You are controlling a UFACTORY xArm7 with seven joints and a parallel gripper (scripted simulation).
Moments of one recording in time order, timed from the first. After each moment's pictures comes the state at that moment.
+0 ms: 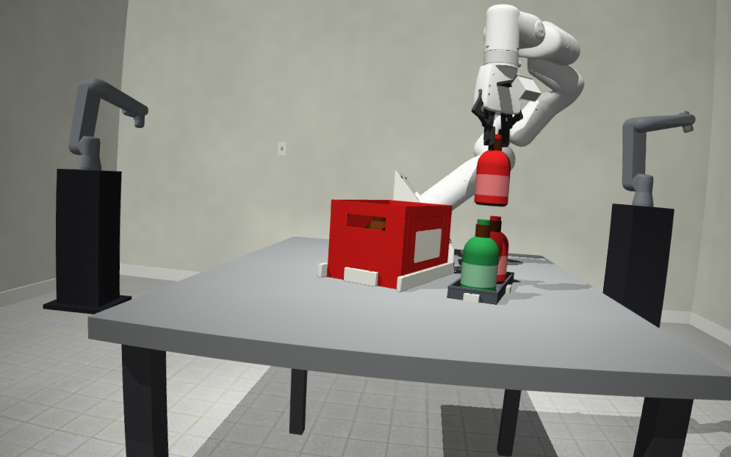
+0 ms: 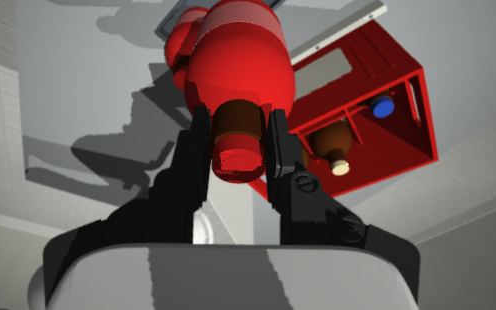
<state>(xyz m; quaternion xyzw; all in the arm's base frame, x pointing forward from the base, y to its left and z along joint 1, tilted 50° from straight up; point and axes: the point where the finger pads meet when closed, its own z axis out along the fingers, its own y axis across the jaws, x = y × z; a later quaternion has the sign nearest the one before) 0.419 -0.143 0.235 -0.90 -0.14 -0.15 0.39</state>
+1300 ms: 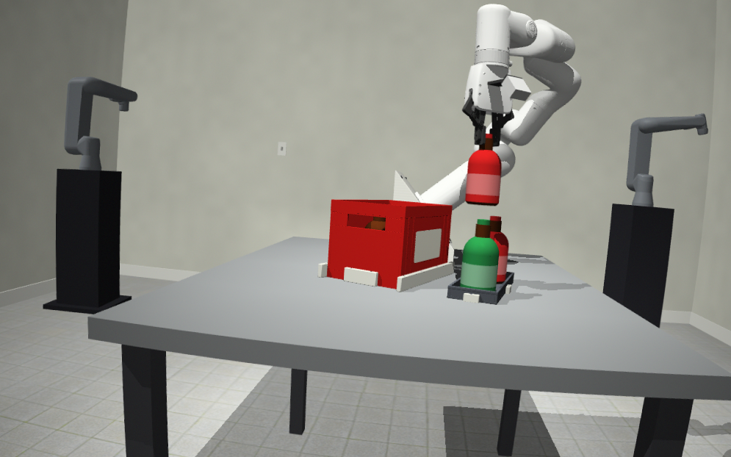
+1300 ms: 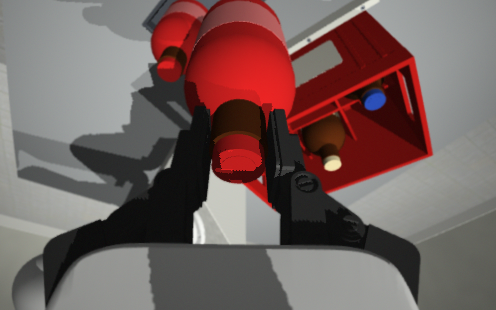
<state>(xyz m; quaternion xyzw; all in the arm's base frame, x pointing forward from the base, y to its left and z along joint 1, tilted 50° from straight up) 0.415 -0.155 0.220 -0.90 -0.14 -0.15 0.39</state>
